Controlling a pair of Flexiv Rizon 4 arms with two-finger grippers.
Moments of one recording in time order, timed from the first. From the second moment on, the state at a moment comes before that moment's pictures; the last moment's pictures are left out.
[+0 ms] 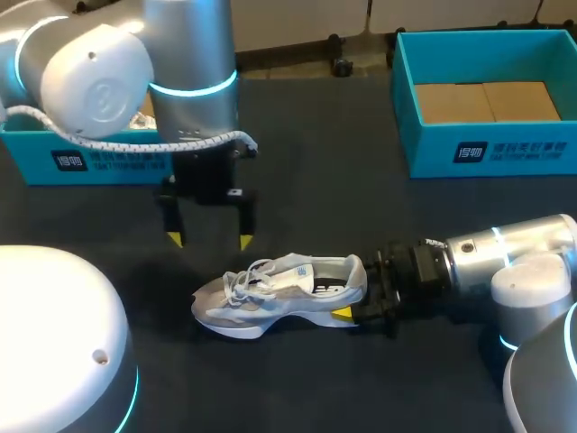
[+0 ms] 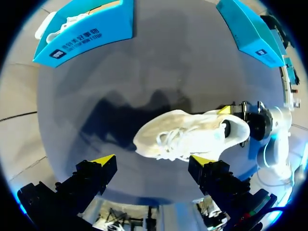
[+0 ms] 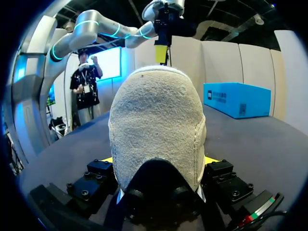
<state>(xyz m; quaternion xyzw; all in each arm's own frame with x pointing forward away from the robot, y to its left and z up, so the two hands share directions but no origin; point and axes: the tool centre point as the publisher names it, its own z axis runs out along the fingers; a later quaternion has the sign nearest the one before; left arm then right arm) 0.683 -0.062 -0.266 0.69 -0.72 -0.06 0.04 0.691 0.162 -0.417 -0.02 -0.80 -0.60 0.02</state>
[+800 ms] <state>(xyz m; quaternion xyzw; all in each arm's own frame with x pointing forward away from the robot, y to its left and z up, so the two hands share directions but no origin) 0.673 -0.148 -0.303 0.68 -0.73 -0.06 0.01 0.691 0.162 -0.417 -0.02 -0.80 -0.60 0.02</state>
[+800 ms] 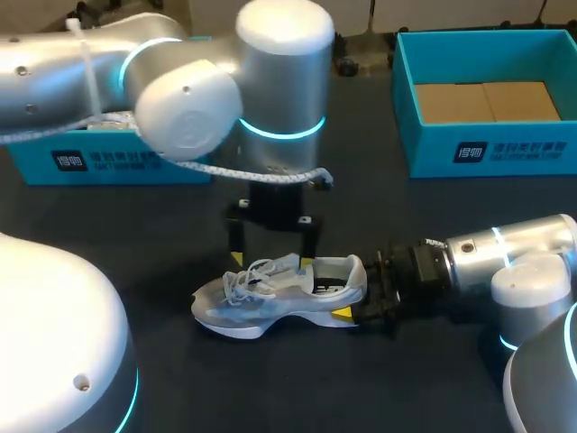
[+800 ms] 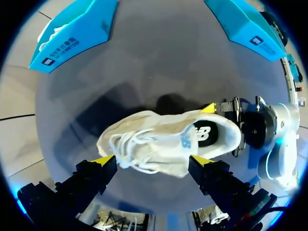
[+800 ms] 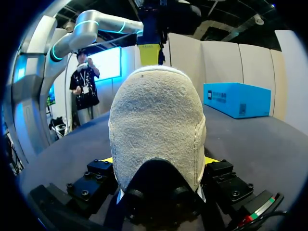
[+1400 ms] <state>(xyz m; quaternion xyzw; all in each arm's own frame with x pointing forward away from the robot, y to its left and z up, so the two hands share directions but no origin) 0.677 -0.183 -0.341 0.69 -0.71 -0.13 -0.02 0.691 0.162 -0.417 -0.02 -0.80 -0.60 0.02</state>
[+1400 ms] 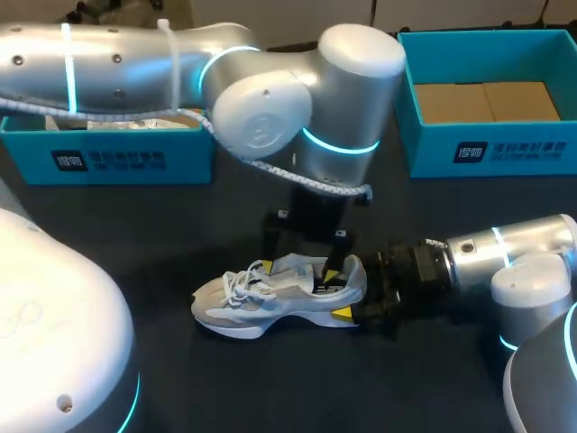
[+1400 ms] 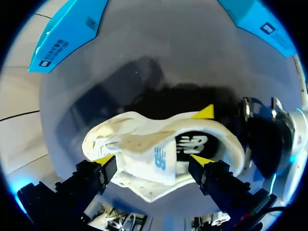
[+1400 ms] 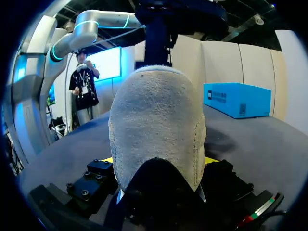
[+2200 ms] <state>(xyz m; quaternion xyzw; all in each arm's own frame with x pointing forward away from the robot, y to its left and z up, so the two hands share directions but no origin) 0.677 -0.163 -0.348 0.69 -0.69 -0.21 -0.05 0.691 0.162 -0.417 -0.02 -0.80 -0.60 0.02</state>
